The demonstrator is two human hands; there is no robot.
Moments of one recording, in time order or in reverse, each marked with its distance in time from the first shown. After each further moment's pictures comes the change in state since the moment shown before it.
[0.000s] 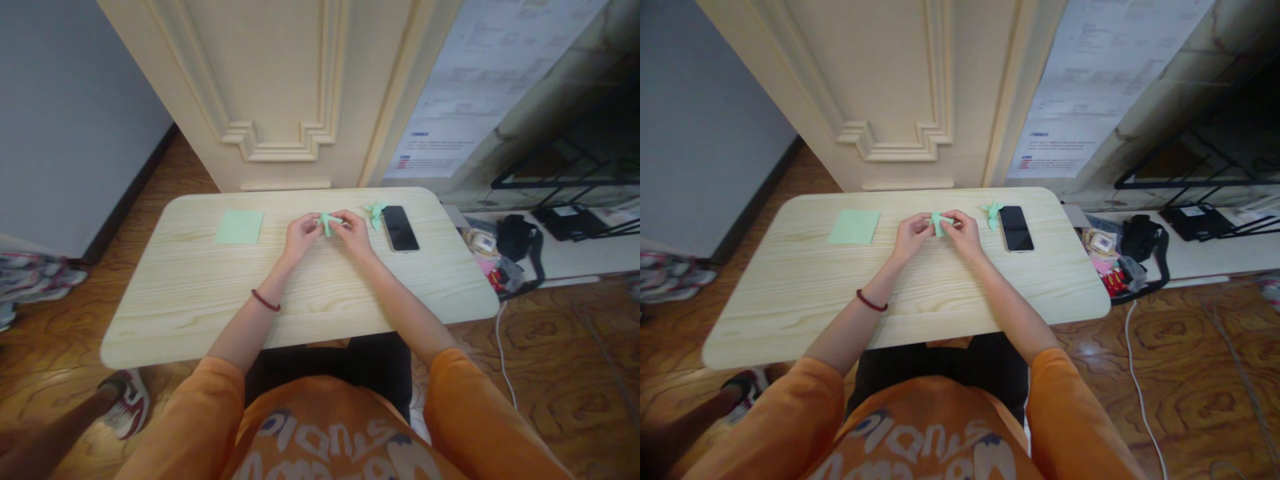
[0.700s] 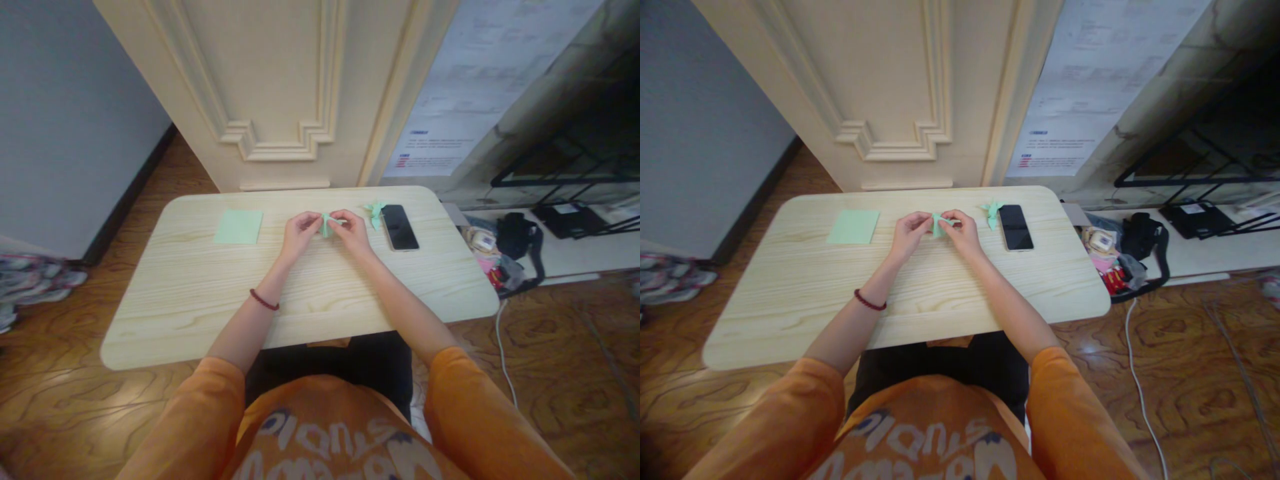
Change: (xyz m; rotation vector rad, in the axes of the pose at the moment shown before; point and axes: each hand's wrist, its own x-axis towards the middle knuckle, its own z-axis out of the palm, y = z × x) left_hand 0.001 0.009 -0.001 -0.046 0.012 -0.007; right_hand 0.002 0.007 0.001 -0.020 0.015 -0.029
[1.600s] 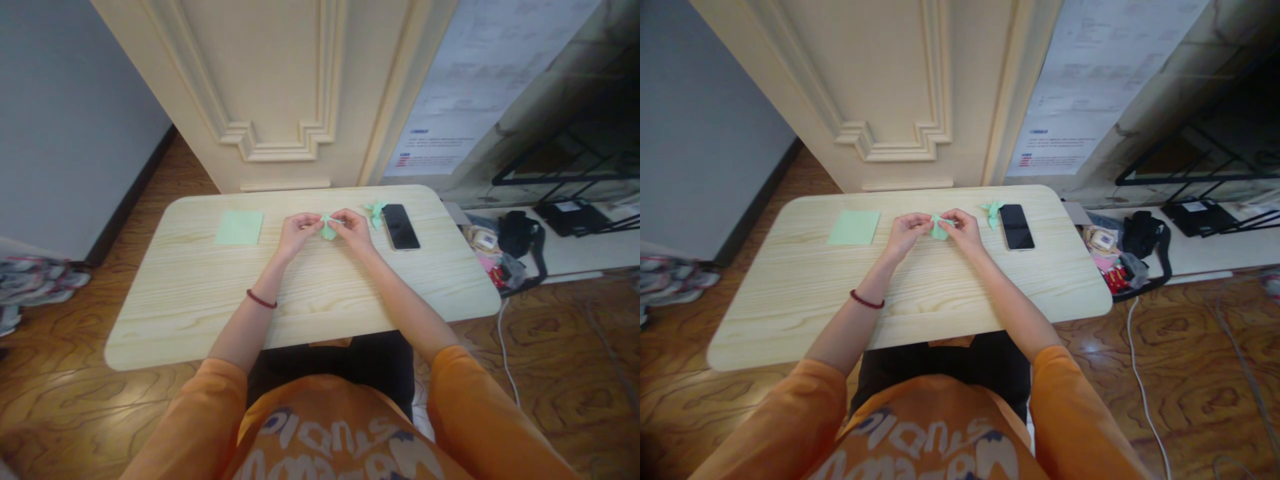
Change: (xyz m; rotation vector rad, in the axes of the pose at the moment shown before) left_hand 0.002 0.007 -0.009 -0.015 -0.015 -0.124; right_hand 0.001 -0.002 -0.002 0.088 -0.032 -0.033
